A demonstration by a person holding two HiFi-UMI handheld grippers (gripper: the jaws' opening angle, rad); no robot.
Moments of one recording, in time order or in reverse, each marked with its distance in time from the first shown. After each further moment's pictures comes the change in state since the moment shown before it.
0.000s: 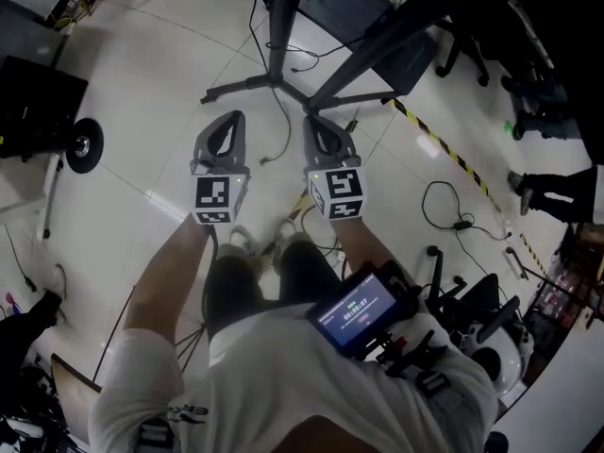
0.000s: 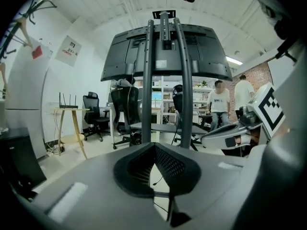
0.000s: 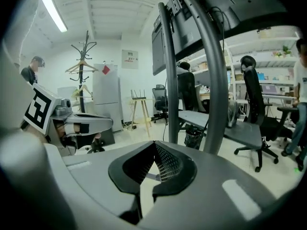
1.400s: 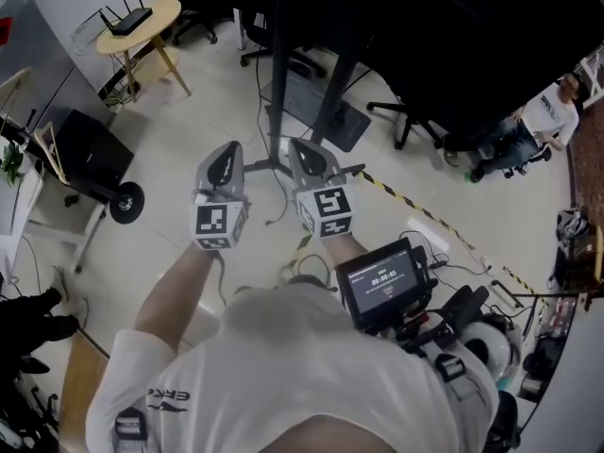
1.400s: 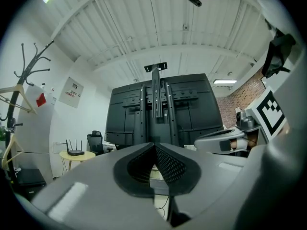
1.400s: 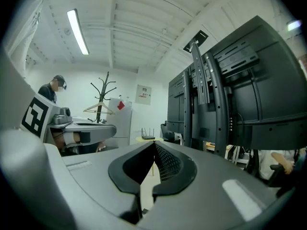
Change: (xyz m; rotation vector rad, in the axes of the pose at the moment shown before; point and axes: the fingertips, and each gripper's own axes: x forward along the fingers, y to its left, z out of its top) left arm -0.214 -0.042 0.339 0.039 -0.322 0.057; right arm -0.231 0.110 0.323 -0.130 -0.334 0.047
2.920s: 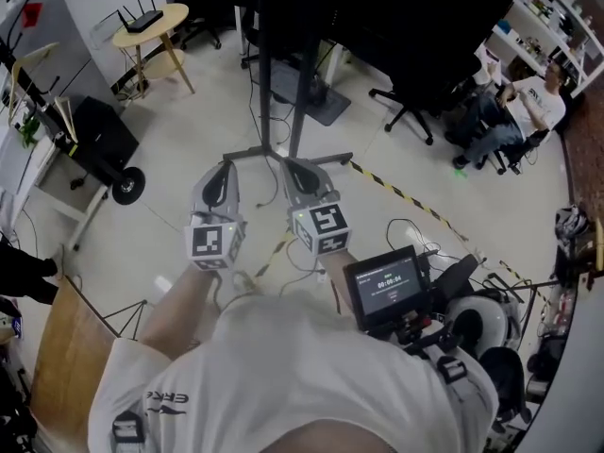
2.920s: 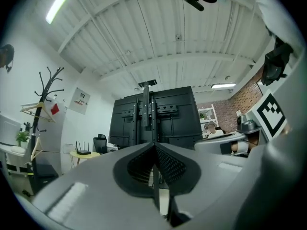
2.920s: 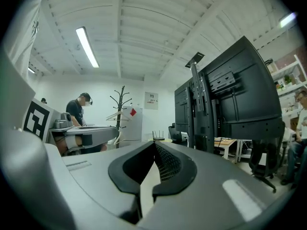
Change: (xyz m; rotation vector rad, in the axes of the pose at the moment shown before) left arm -0.186 -0.138 0.042 -0.001 -0.041 0.059; right arm -0.219 0.063 0.004 0.057 -0.030 0.083
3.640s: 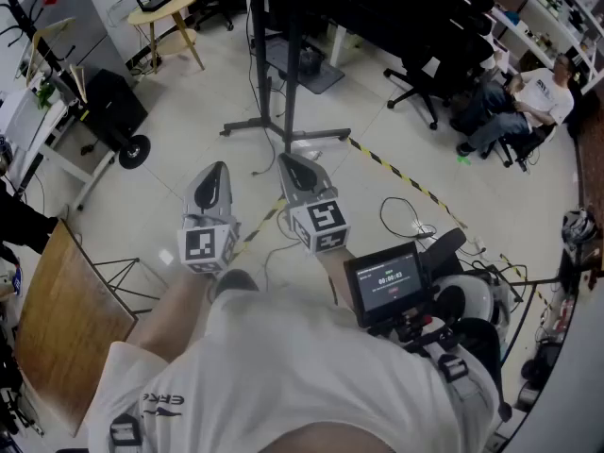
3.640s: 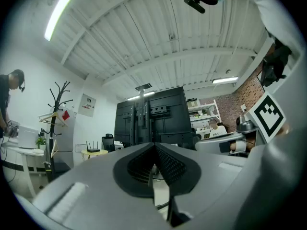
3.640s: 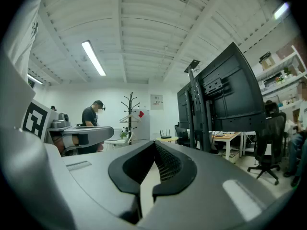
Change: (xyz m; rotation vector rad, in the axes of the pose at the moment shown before) left arm -0.128 -0.128 0.018 0.023 0.047 0.105; right arm -0.169 0.012 -0.015 0.054 0.012 0.093
